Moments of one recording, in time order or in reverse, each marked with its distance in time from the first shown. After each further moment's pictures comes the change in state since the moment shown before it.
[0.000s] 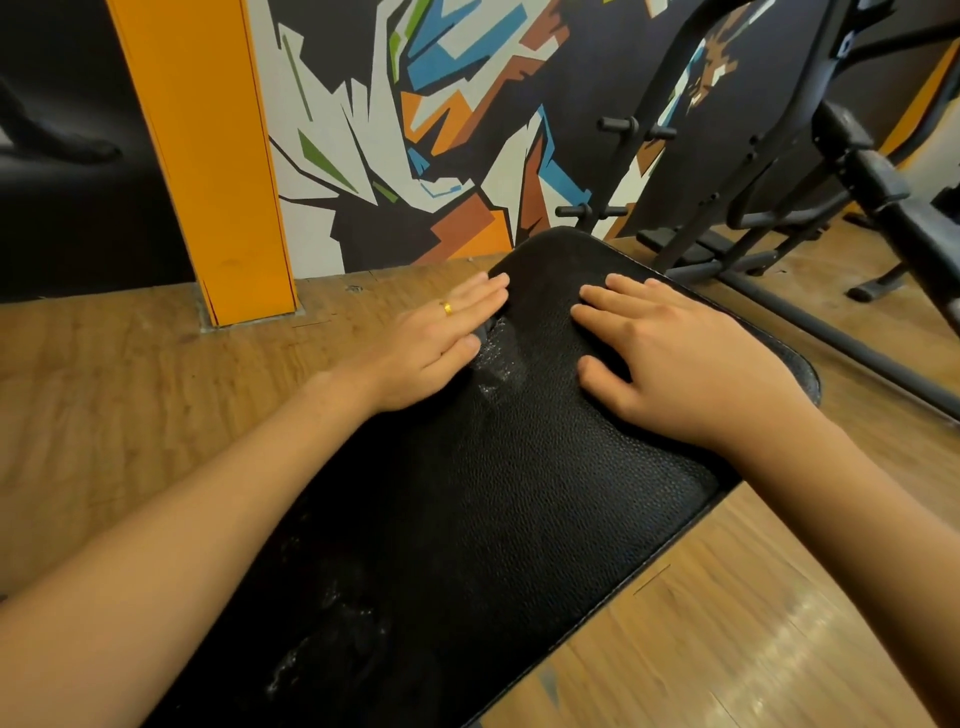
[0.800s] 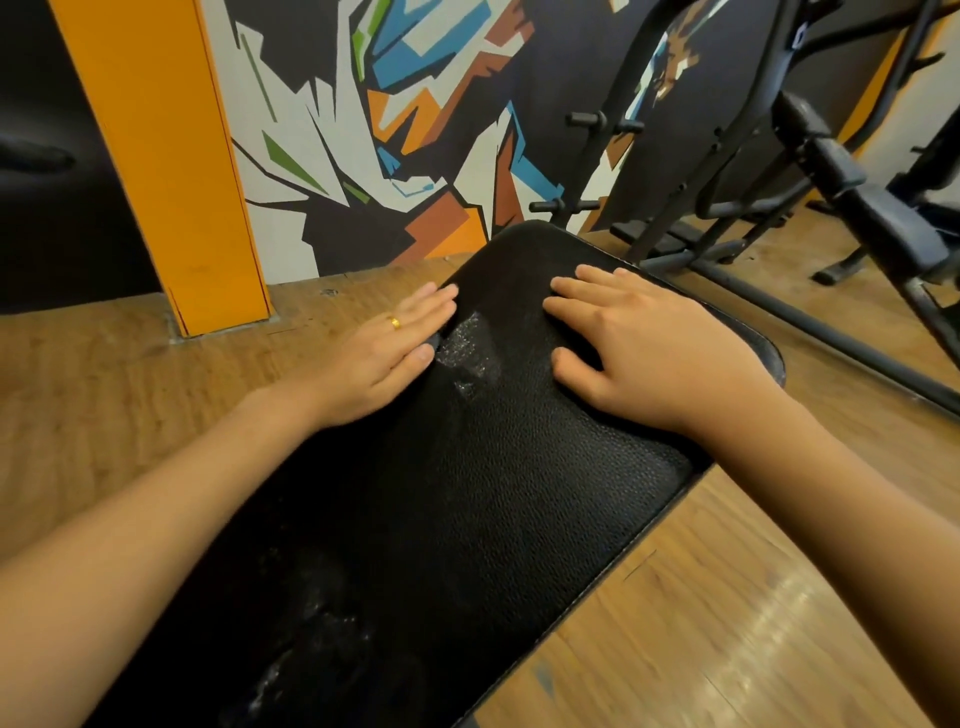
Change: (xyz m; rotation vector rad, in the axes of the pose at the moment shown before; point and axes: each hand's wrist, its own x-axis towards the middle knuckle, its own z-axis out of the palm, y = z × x) left_hand -0.021 -0.016 -0.003 0.056 -0.044 -0.003; right_hand -0.001 -0.001 -0.001 0.026 0.007 0.021
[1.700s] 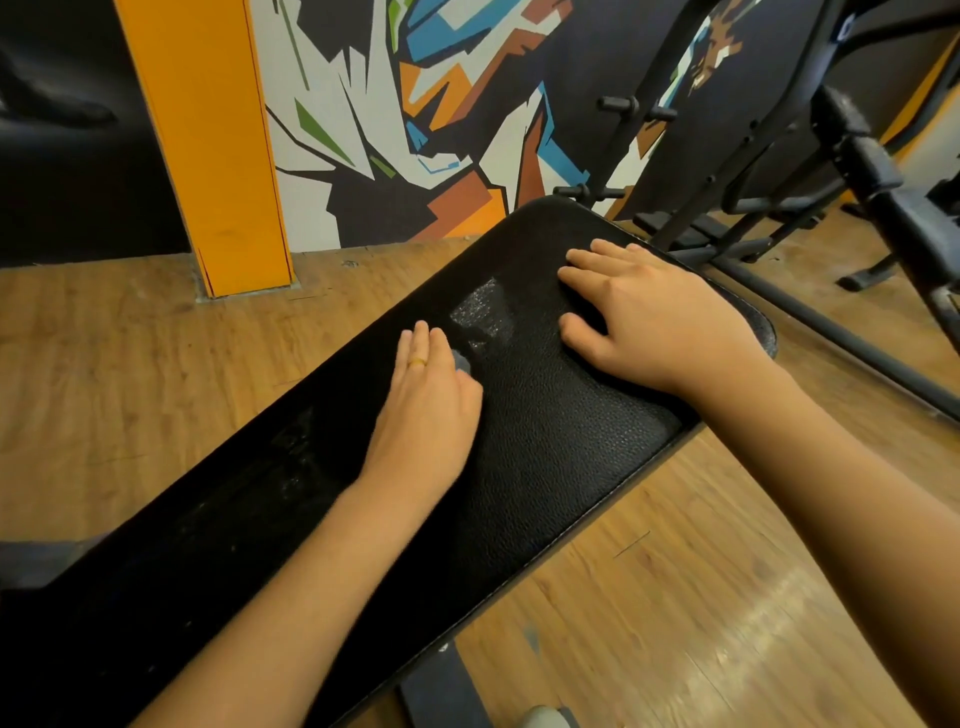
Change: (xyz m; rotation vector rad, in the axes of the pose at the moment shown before) left_hand -0.032 0.139 0.033 -0.230 0.177 -0.764; right_hand 0.001 0.001 -0.003 -0.023 -0.035 -0.032
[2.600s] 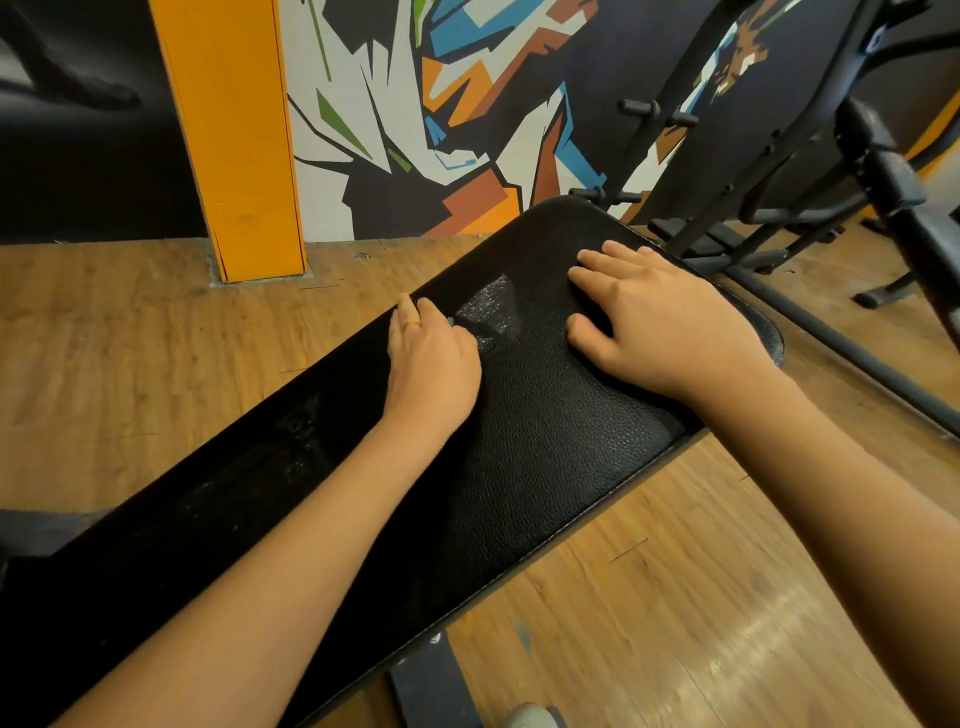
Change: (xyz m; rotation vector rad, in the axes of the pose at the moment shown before) left_hand 0.029 0.018 -0.006 -0.081 0.058 -0.258; right_hand 0.001 0.001 0.004 -0.029 0.025 -0.021
